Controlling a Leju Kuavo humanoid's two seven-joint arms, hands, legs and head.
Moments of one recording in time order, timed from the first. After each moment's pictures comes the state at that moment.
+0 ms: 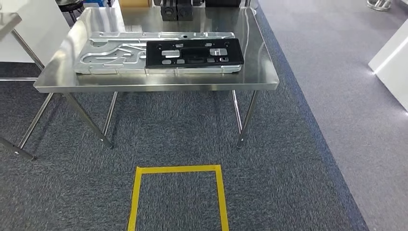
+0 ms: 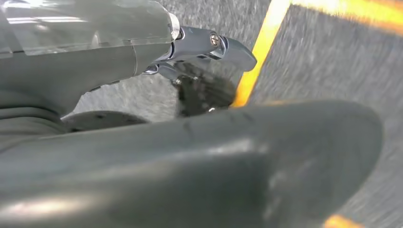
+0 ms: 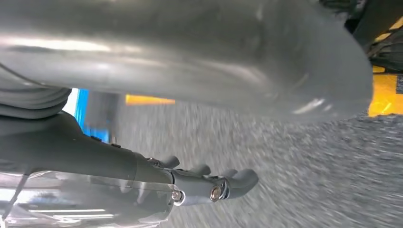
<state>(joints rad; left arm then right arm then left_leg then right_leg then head) -0.06 0.01 -0.93 -0.12 1.39 0.08 -0.29 -0.06 0.04 -0.93 -0.22 1.04 0.01 0.11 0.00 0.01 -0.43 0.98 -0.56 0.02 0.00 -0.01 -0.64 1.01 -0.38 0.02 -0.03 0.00</state>
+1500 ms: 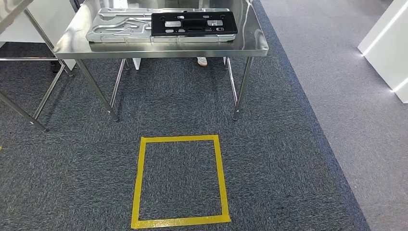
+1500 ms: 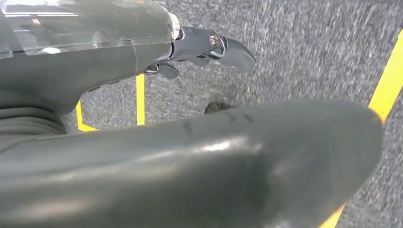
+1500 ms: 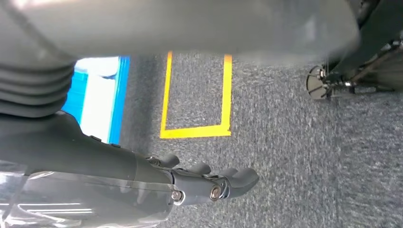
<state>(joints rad) -0.07 0.05 -1.07 -0.12 1.36 0.10 -0.22 -0.06 0.08 -1.01 -0.20 1.06 -0.03 0.16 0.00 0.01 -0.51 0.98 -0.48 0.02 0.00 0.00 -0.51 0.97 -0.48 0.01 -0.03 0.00</state>
